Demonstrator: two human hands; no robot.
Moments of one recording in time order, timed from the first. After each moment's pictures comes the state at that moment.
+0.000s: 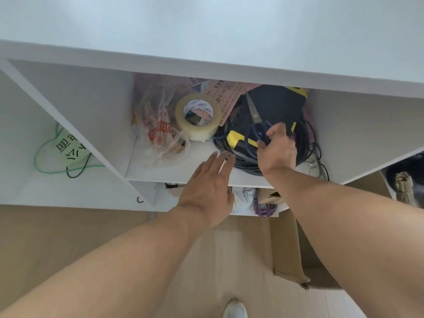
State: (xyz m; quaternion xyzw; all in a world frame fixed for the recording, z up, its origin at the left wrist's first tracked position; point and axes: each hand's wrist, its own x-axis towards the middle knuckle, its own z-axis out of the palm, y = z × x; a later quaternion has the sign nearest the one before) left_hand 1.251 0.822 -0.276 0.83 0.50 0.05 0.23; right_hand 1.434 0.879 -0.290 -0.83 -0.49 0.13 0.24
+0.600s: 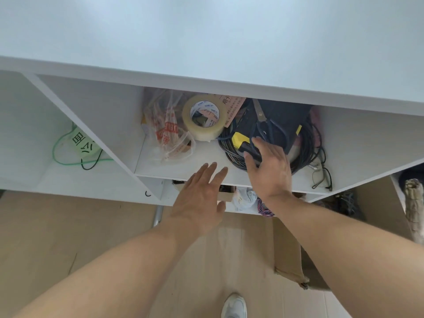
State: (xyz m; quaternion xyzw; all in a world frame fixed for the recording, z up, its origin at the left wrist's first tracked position) left_hand 1.235 0.805 -0.277 0.80 0.55 0.00 0.26; right_hand 1.422 0.840 -0.302 -0.73 -0.63 0.09 0.26
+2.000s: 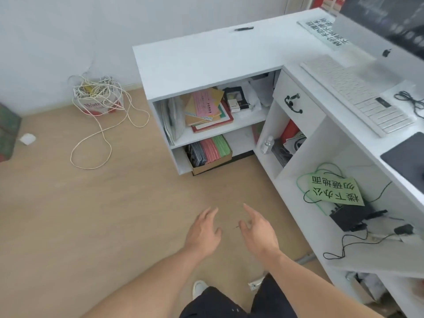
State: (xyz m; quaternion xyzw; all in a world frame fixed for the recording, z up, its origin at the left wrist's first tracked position) left_hand 0.692 0.399 -0.086 0.23 0.90 0.23 0.30; right_hand 0.794 0.552 -0.064 -0.36 -0.84 0.39 -0.09
